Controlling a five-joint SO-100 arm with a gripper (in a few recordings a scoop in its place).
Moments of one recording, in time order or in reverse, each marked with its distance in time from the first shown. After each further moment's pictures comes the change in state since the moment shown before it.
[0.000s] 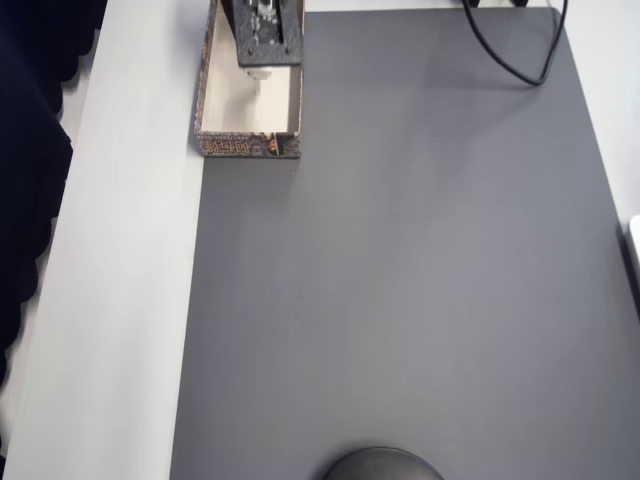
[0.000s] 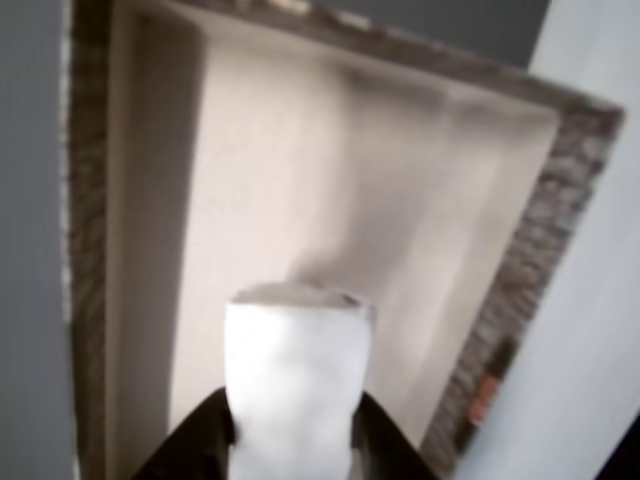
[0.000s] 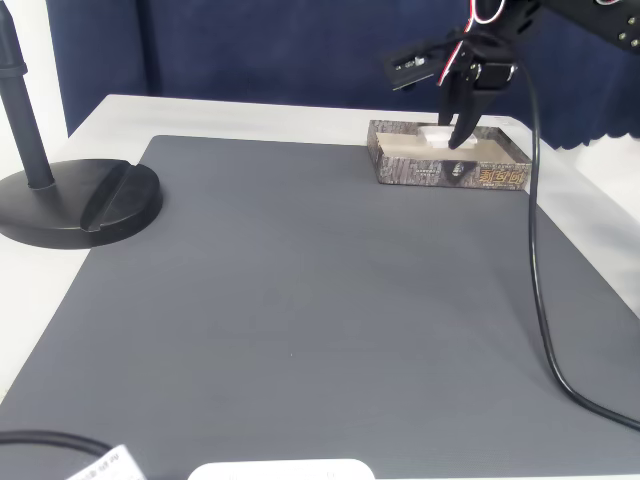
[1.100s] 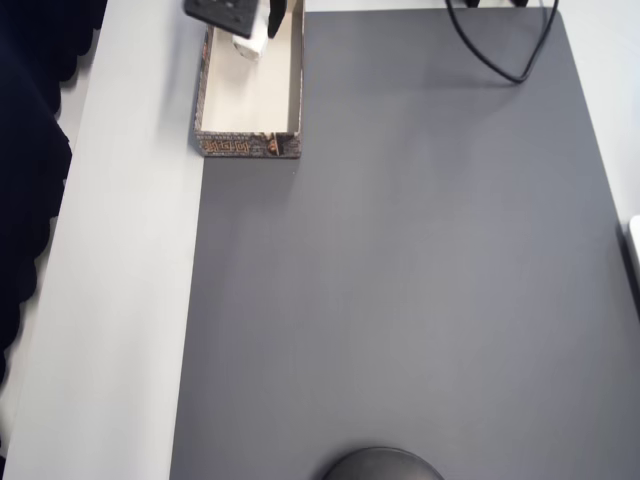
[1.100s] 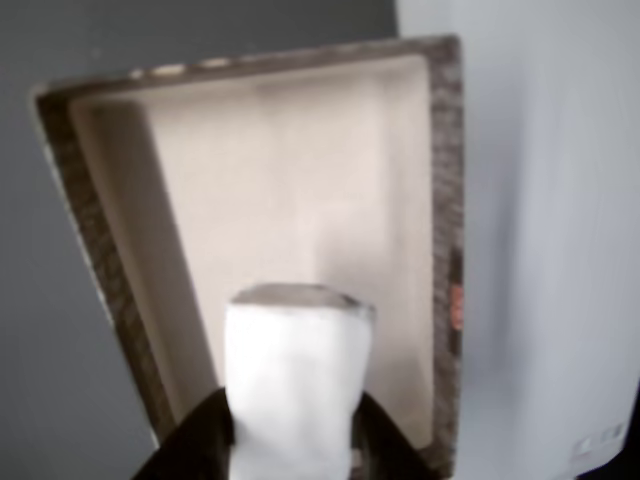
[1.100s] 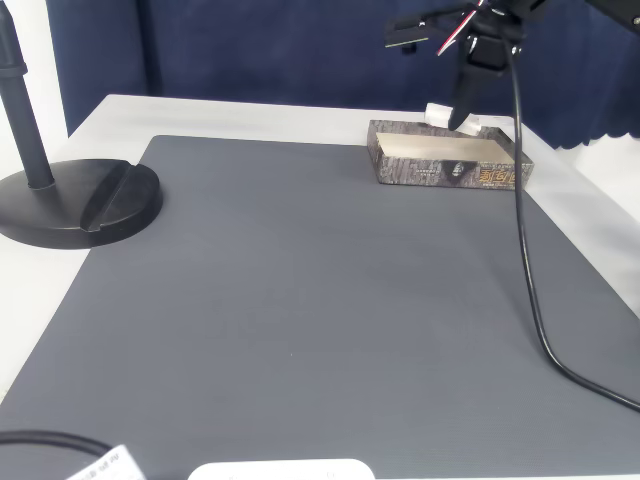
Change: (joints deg) arm -0.4 6.7 1.4 3.0 -17.1
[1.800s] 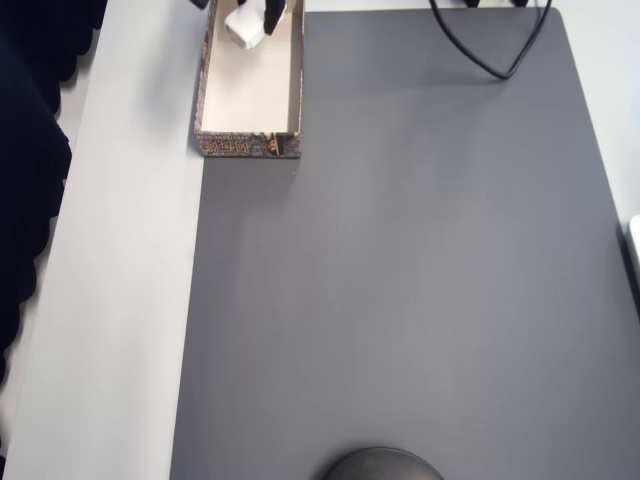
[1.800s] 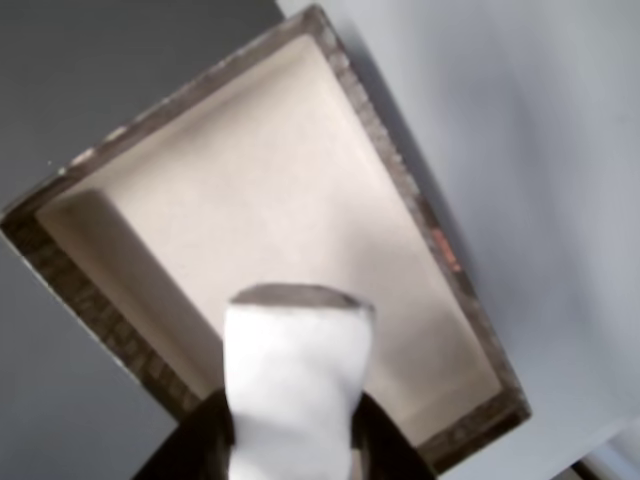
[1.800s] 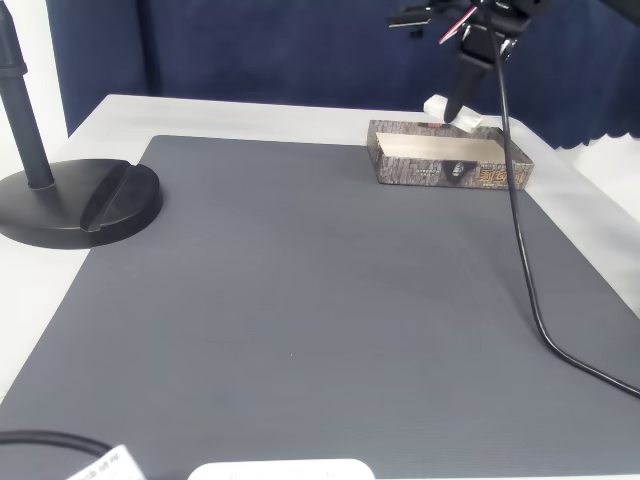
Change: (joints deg) arm -0.1 0.7 0.1 -0.1 -26.1
